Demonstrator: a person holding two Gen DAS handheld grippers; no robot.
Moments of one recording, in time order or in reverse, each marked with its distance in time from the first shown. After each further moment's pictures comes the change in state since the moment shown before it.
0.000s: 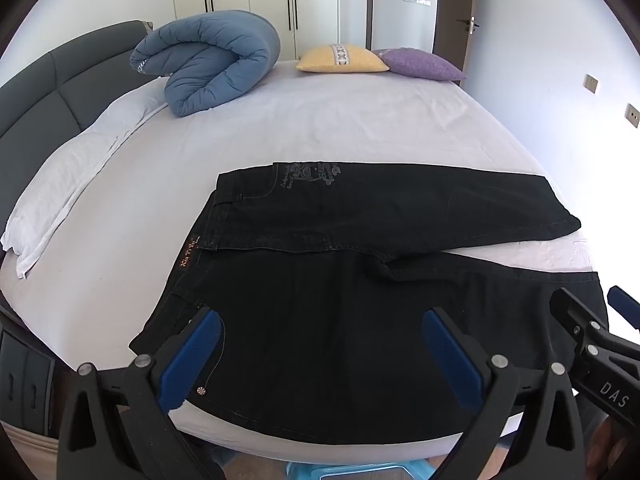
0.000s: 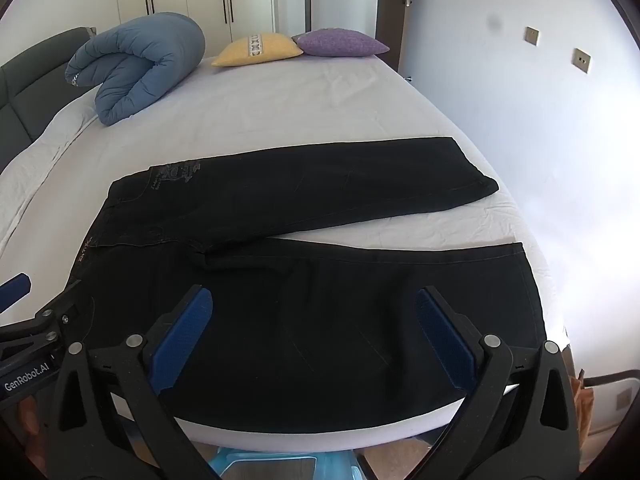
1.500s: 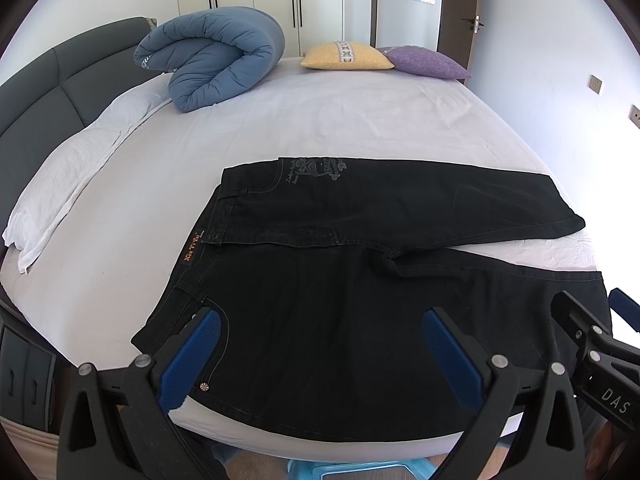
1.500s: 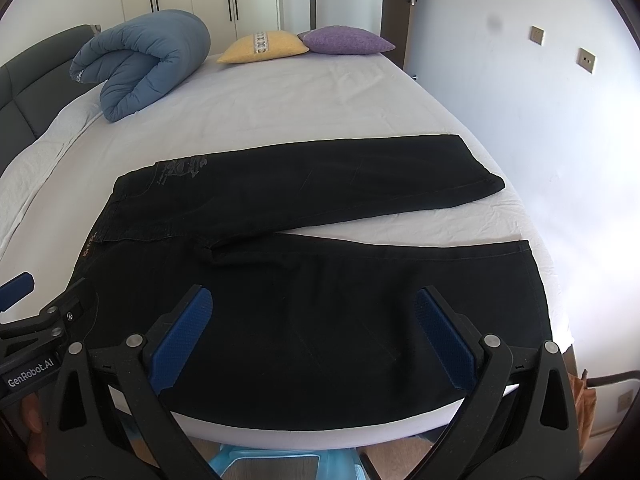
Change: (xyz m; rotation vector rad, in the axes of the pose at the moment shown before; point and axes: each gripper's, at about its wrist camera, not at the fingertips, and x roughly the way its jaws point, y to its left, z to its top) left arm -0.005 0.011 -0.006 -0.008 0.009 -0.002; right arm 0.000 0.027 -0.011 -0.005 0.005 0.004
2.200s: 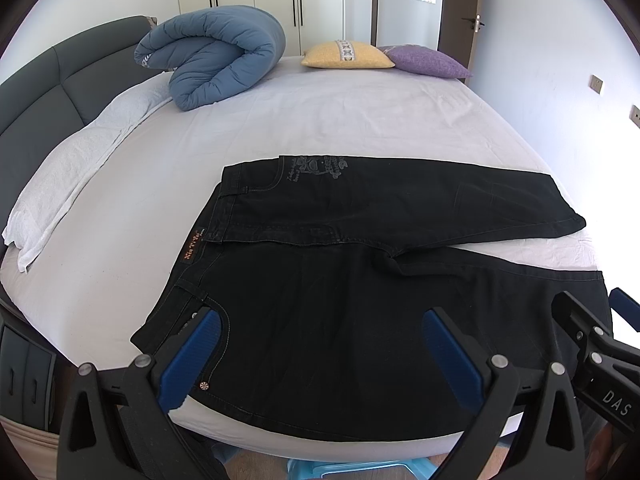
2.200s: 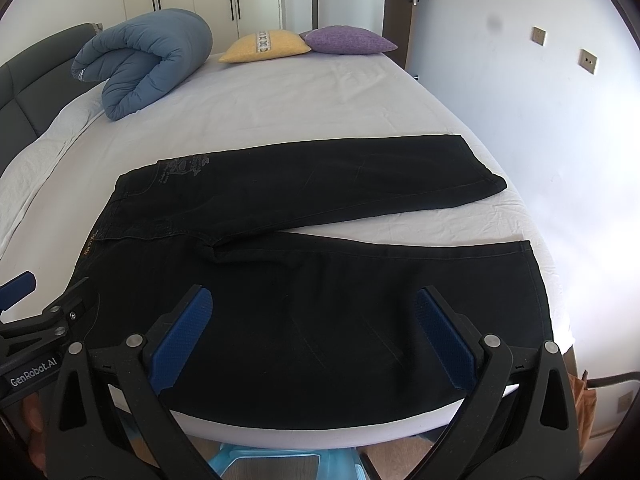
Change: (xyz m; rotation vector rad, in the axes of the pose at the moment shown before) left arm 0.000 0.000 -0.001 0.001 0.004 0.001; right arm 0.001 0.004 -0.002 -0.001 0.002 0.005
